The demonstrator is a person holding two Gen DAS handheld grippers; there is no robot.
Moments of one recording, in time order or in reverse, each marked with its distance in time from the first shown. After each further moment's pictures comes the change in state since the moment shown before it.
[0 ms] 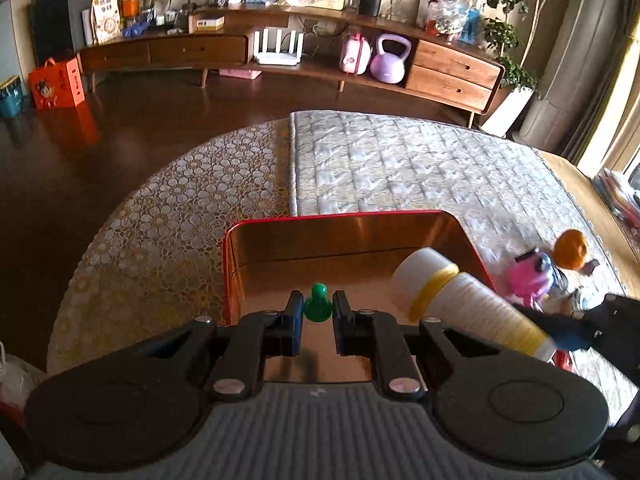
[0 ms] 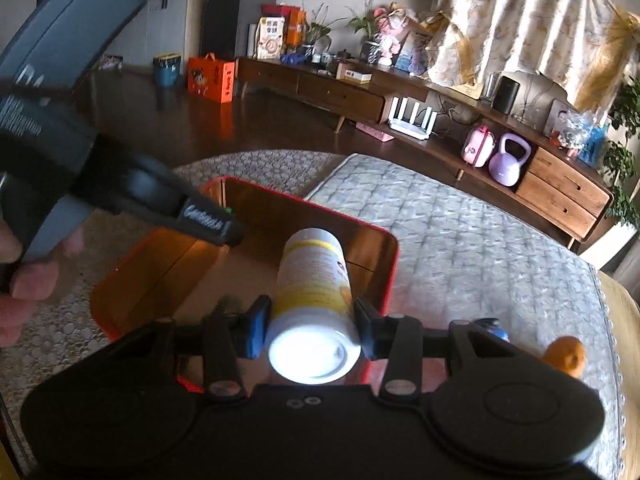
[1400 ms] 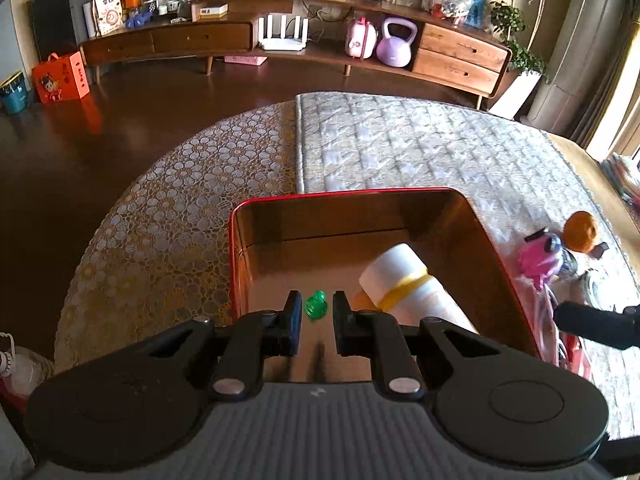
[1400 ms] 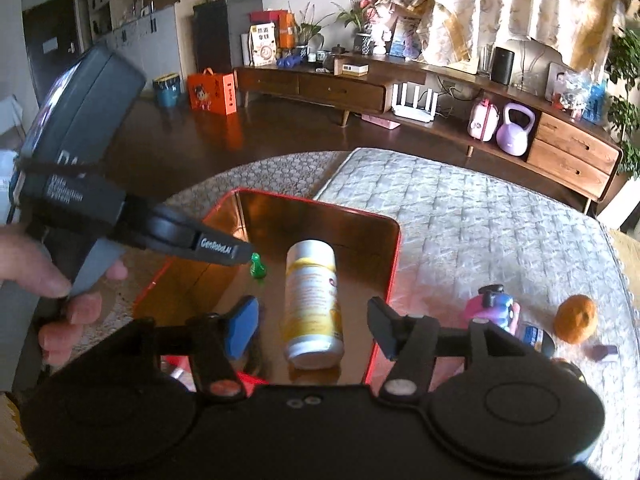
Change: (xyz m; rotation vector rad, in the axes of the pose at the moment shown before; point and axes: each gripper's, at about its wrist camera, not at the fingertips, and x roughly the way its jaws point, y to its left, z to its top) left arm -0.005 -0.003 -0.006 0.022 0.042 0.029; right arm -0.049 -0.021 -0.003 0.174 -0.008 0.096
